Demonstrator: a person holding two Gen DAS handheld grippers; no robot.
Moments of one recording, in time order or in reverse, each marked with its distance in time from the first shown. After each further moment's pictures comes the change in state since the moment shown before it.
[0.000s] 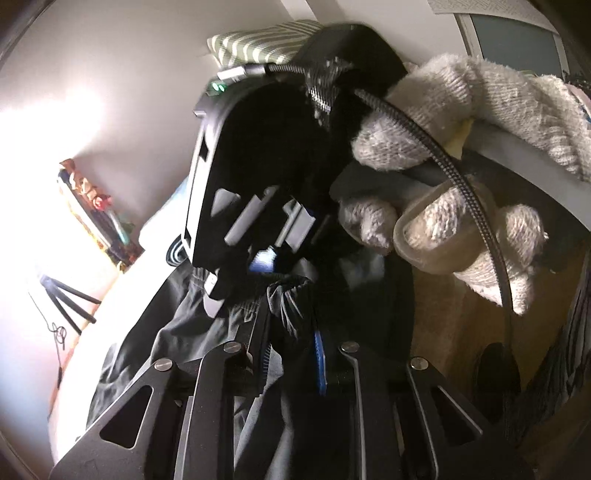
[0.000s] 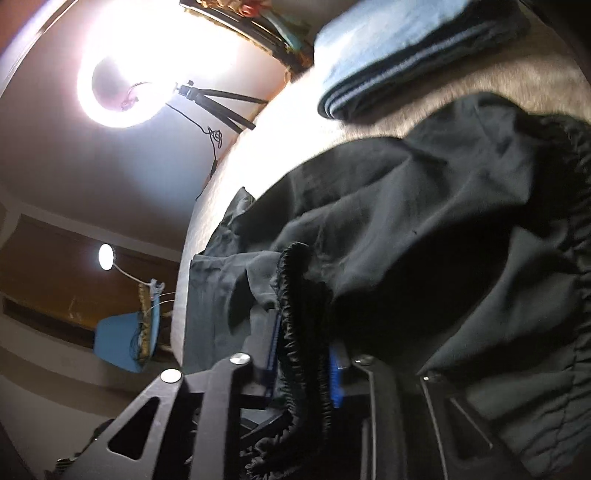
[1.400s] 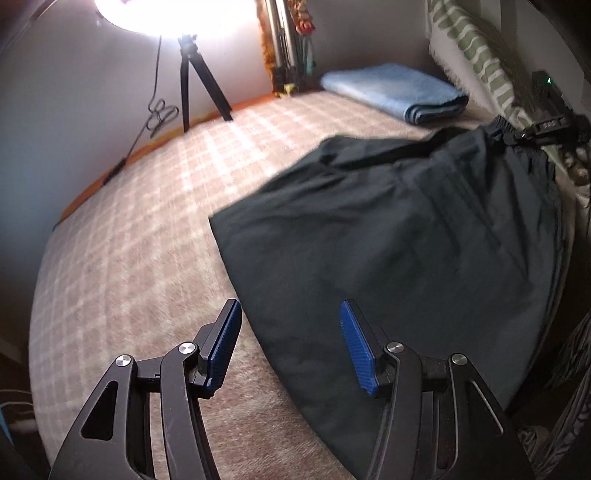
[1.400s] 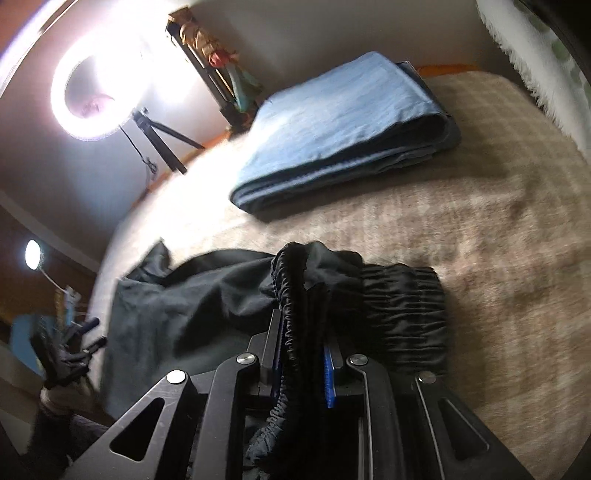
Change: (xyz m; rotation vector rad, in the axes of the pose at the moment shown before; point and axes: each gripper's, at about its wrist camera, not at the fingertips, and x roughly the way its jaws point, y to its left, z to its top) left arm -0.049 0.228 -0.188 -0.530 0.321 0.066; right arm -0.063 -0.023 0.033 -0.137 -0.104 -0.420
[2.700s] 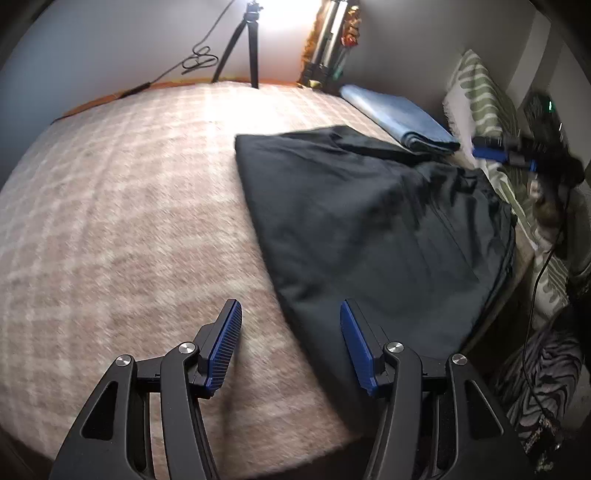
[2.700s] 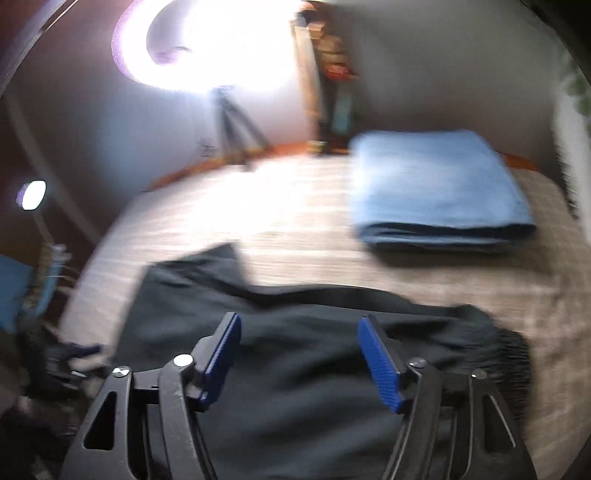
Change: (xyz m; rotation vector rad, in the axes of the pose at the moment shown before) left arm -0.028 0.026 -0.069 -0.318 -0.024 -0.225; right arm 0.001 0.178 -0.001 -0.247 -0.082 0.044
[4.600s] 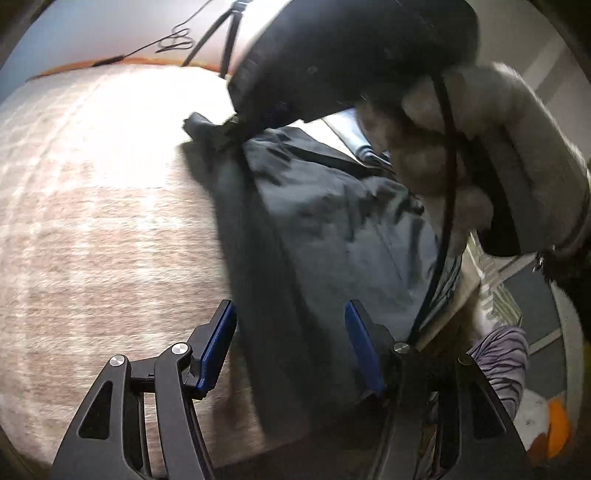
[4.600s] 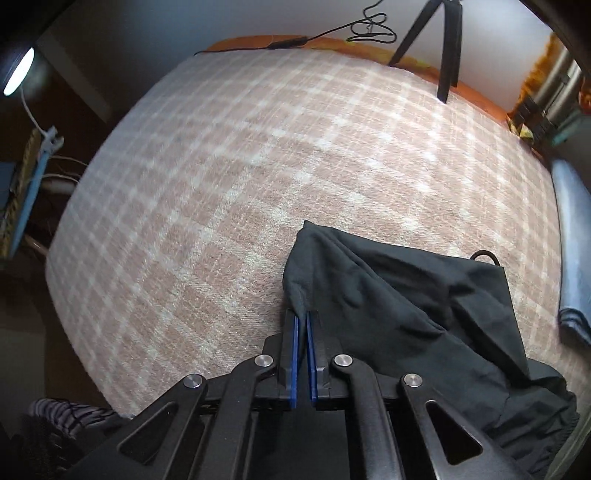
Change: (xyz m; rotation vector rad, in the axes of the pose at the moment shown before) left arm -0.015 0.025 0.007 -0.112 -0.024 -0.222; right arm 0.183 0.197 0.043 -0.234 0.464 -0.098
